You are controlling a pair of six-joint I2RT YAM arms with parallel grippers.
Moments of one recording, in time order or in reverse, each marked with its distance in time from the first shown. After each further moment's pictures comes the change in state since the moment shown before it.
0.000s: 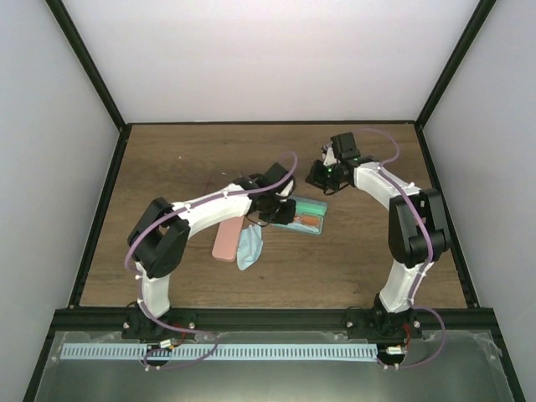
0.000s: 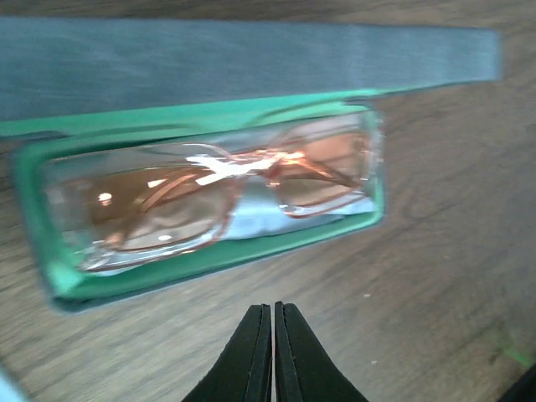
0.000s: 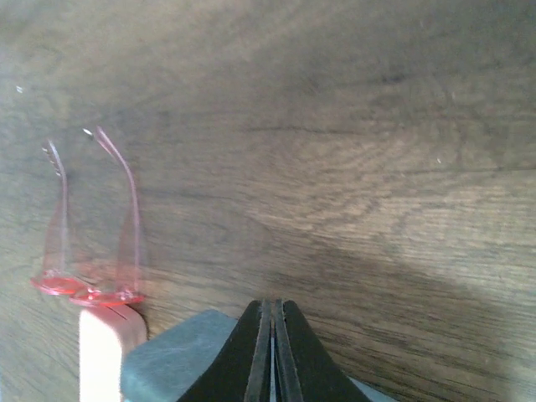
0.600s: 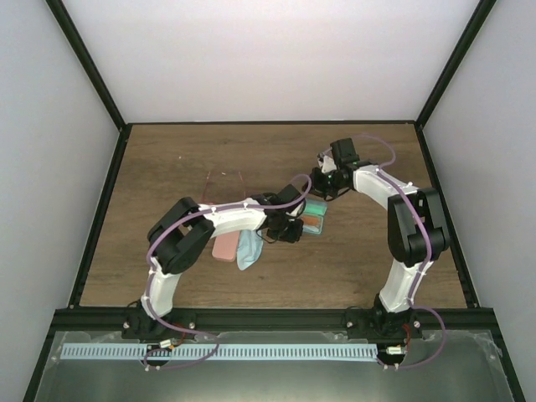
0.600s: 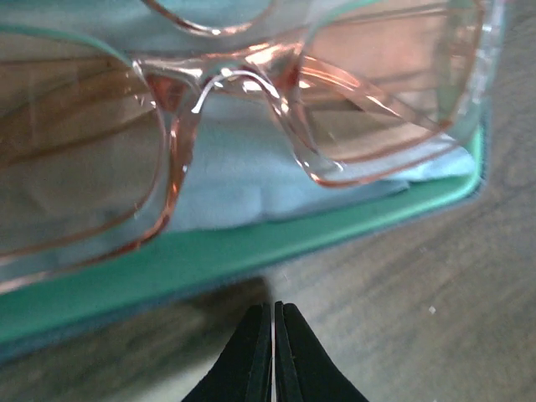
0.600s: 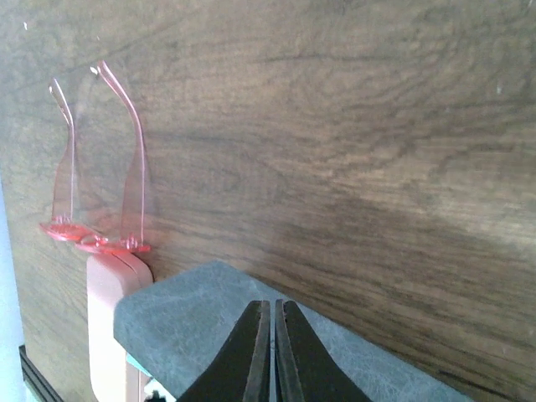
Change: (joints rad) left arm -0.091 0.109 -0.078 0.131 0.016 -0.035; right arm -0.005 0.026 -0.034 -0.029 -0.110 -0.060
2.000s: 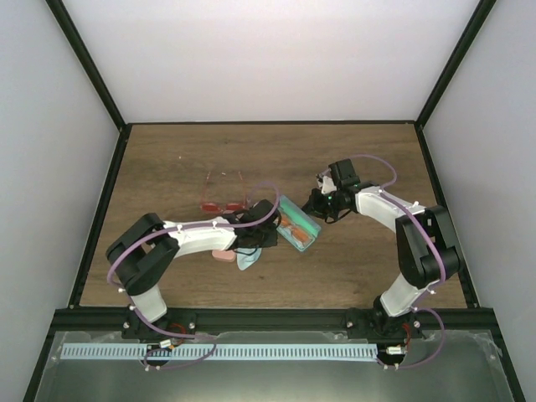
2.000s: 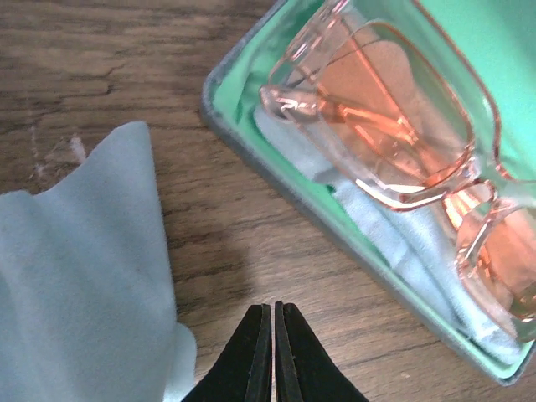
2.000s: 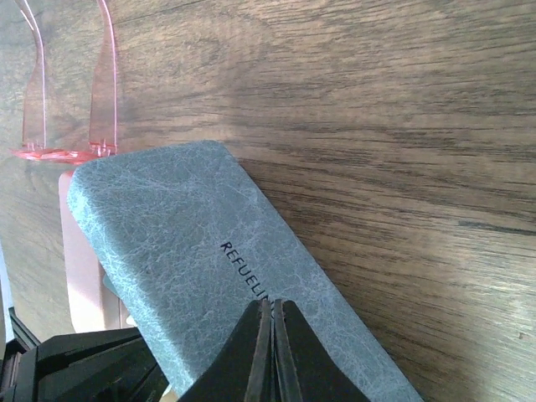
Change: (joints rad) left arm -0.006 -0.290 -0.404 0.206 -0.303 -0.257; right arm 0.071 -0.180 -0.278 0.072 0.006 0.046
